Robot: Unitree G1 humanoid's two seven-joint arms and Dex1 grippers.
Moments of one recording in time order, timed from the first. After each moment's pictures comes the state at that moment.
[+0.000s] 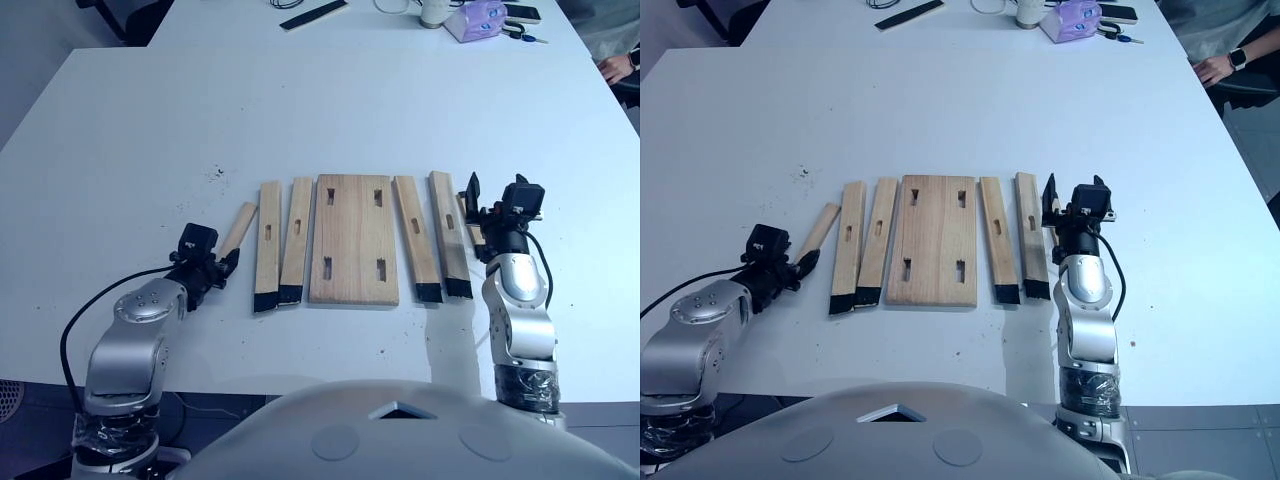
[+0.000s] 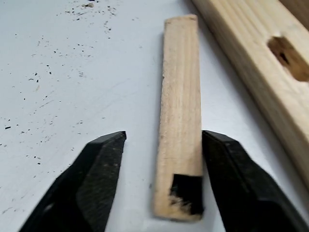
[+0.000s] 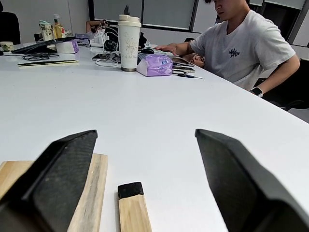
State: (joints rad) left arm 0.28 0.45 0.16 -0.58 -0.16 0.98 -0.33; right arm 0.14 -0.07 -0.08 -0.25 0.00 0.16 -0.04
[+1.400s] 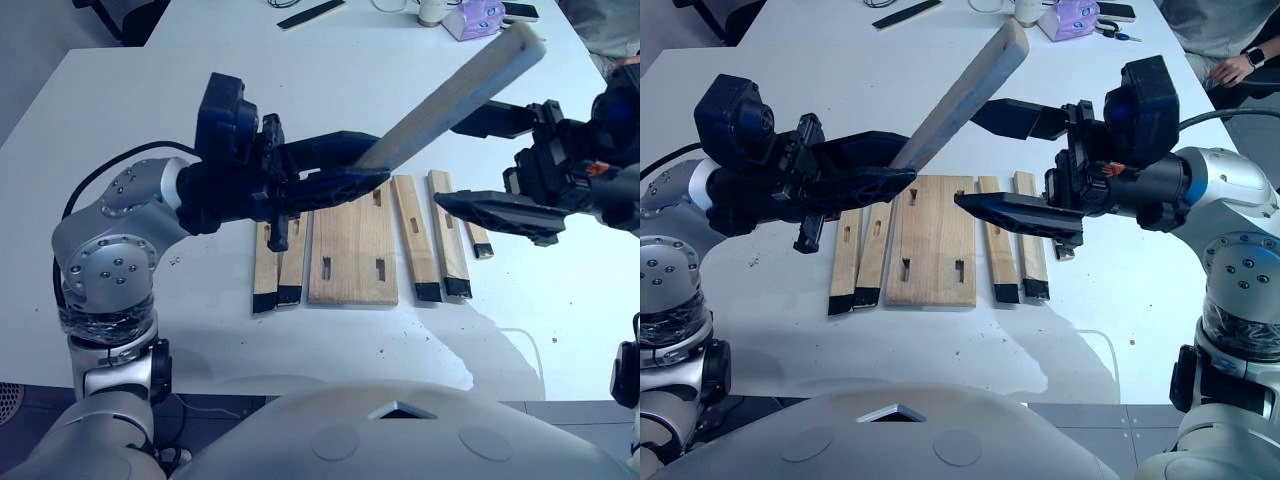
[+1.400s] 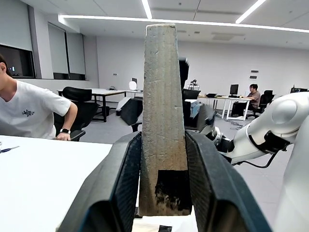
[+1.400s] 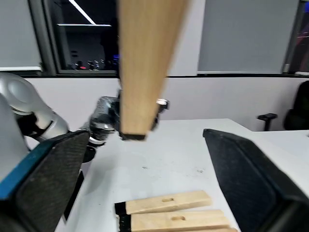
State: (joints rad) left arm -0.34 0.54 0.12 -0.59 -1.17 0.76 -0.83; right arm -0.32 -0.76 -0.24 -0.57 1.22 0.76 0.92
